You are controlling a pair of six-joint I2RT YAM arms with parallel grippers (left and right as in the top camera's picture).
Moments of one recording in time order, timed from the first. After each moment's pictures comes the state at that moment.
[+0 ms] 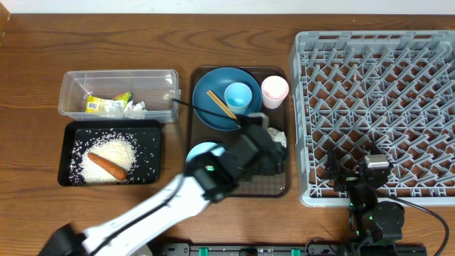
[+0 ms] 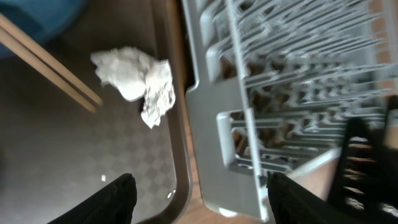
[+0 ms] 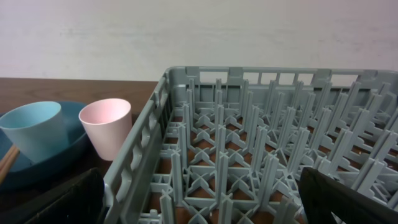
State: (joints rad) left arm -0.93 1.39 0.94 -0.36 0.01 -0.91; right arm 0.06 0.01 0.01 -0.07 -0.03 0.03
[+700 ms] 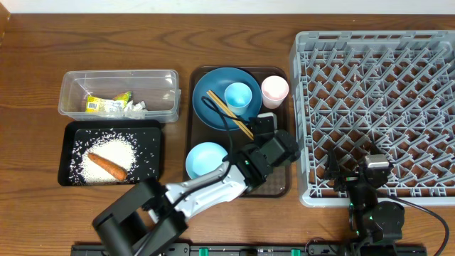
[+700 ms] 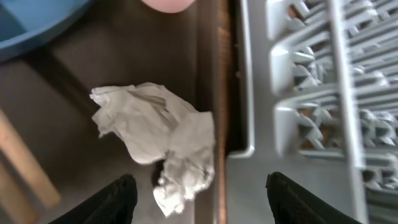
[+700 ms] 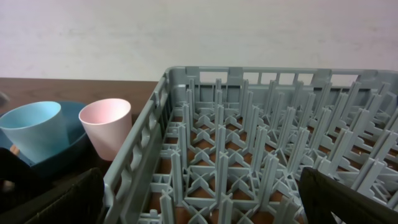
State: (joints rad) left arm -0.97 1.74 0.94 -0.03 -0.25 -1.03; right arm 0.06 0.01 0.01 -0.07 -0.03 0.03
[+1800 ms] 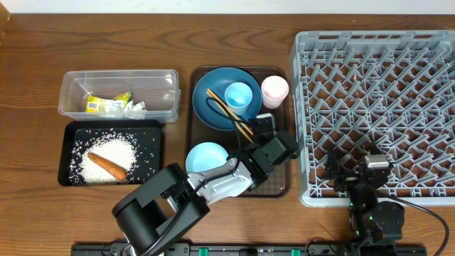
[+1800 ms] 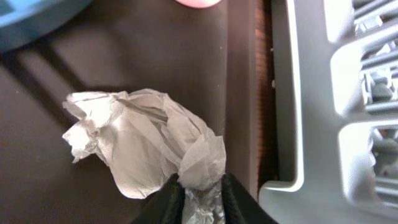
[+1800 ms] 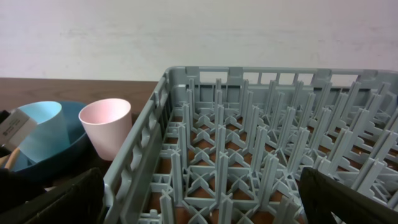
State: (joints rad) left arm -0.95 1.85 0.94 0.06 -0.28 -1.04; right arm 0.06 0.01 0.01 -0.07 -0.03 0.03
